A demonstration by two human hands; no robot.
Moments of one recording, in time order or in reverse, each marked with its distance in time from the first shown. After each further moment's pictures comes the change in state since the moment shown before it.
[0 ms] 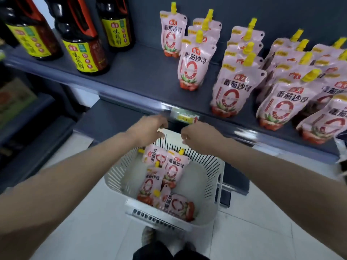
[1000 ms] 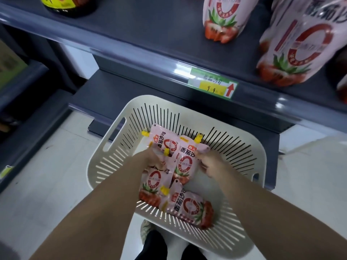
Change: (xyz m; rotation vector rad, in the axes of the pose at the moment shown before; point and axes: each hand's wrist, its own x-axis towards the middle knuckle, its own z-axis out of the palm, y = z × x) left_hand -0.003 -0.088 0.219 -0.621 -0.546 -1.048; right_hand 0.091 0.023 0.245 1.540 -0.074 1.065
